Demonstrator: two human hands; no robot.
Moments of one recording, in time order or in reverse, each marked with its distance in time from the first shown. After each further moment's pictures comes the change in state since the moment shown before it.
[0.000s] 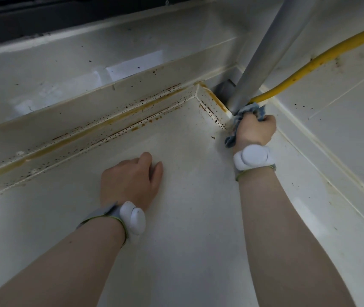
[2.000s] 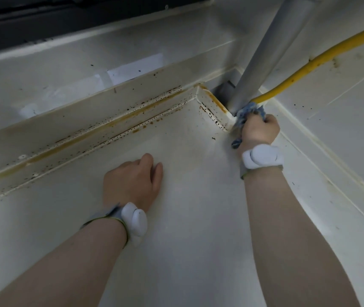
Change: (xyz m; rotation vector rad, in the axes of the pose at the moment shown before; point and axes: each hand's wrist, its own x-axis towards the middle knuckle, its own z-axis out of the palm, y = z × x) left_hand -0.001 -0.002 0.002 0.000 0.034 0.009; right_hand 0.004 -0.006 -0.009 0.045 -0.077 0.091
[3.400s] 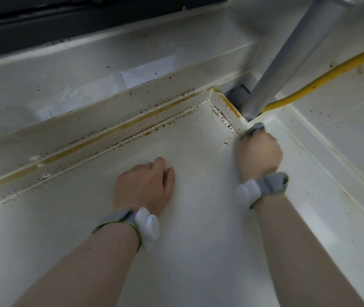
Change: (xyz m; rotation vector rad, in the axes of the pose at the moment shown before) left_hand 0.002 0.002 -0.001 0.003 -0.014 -0.003; right_hand -0.010 0.037 0.004 -1.054 0.143 -0.631
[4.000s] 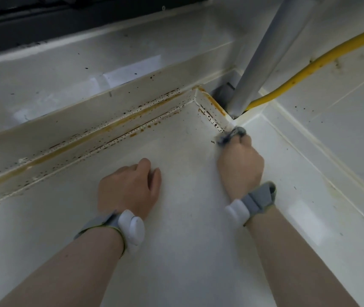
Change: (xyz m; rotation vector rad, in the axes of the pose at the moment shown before) left_hand -0.001 0.000 0.000 0.006 -0.016 -0.012; right_hand -0.035 0.008 -0.002 -0.122 -0.074 -0.200
